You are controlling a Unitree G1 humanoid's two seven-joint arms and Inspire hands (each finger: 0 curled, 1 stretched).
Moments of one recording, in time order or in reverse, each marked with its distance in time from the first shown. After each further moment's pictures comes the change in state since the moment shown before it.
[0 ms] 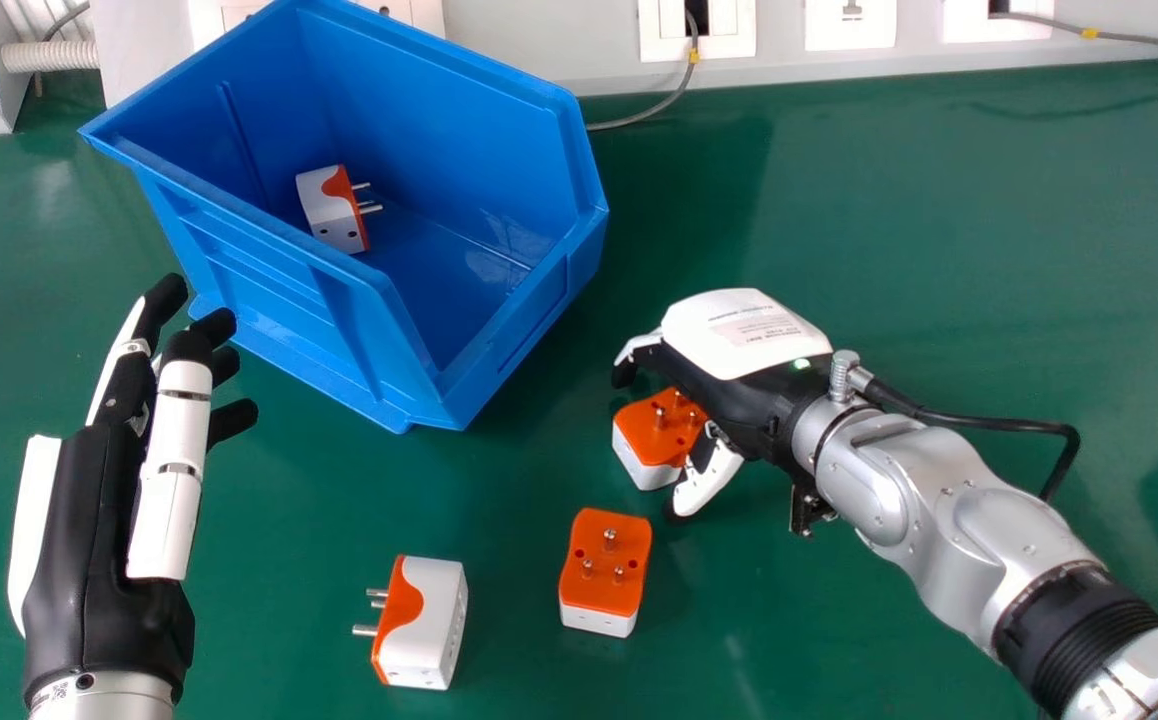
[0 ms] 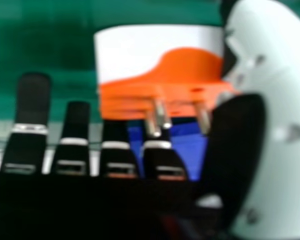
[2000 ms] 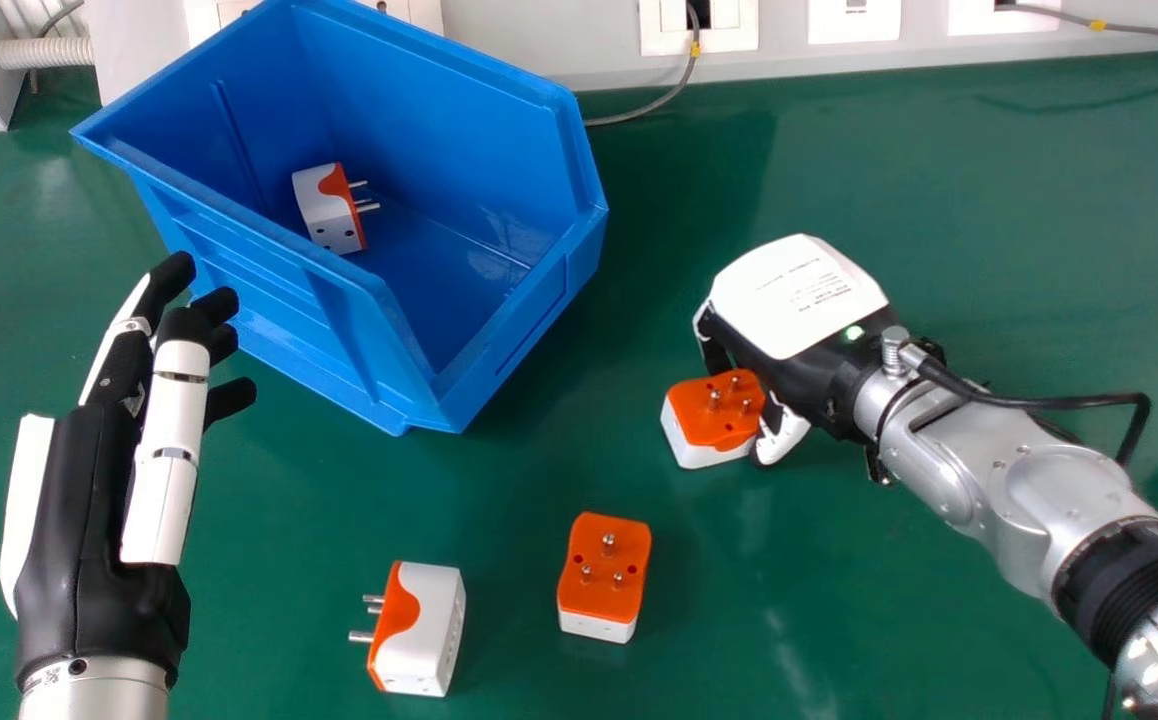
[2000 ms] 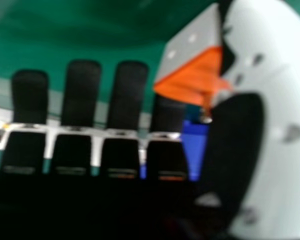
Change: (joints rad) left arm -0.019 0.003 0.007 -0.018 0.002 0.005 -0.006; right arm -0.085 -0.094 0.073 0.129 -0.163 -0.057 -0.209
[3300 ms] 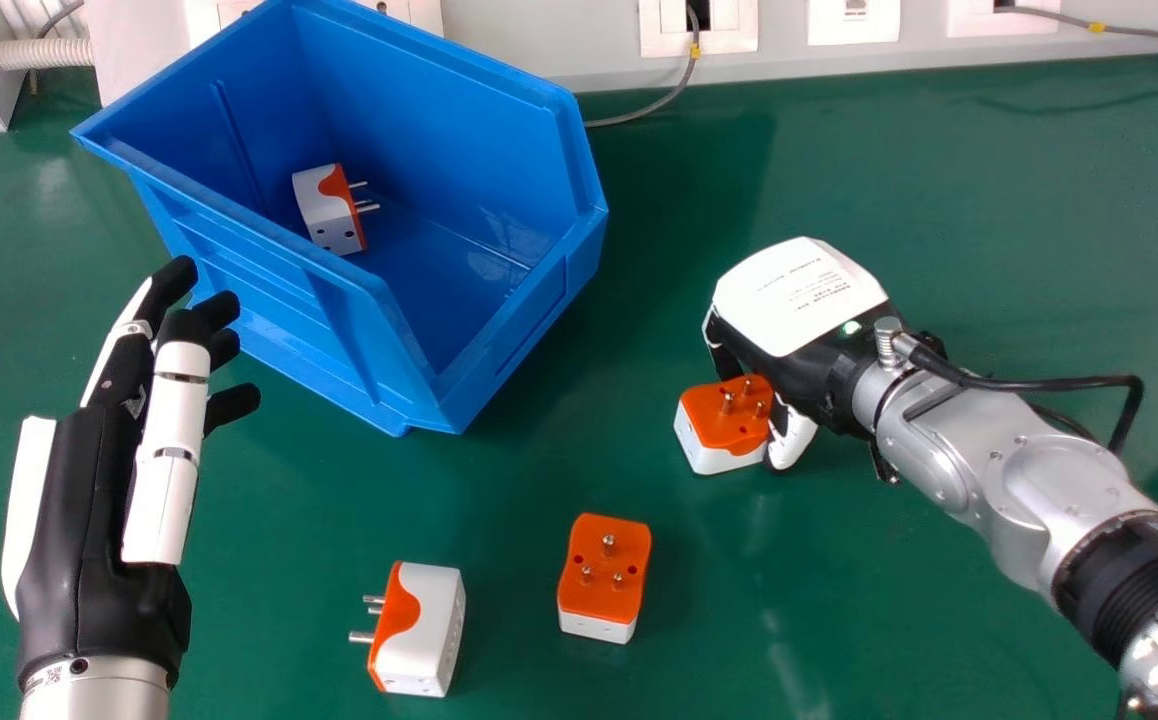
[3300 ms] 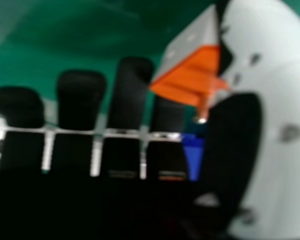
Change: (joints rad) left arm 0.000 0.000 -0.002 -0.008 0.001 0.022 0.004; right arm 0.001 -0.013 0.008 -0.060 -0.014 0.042 0.113
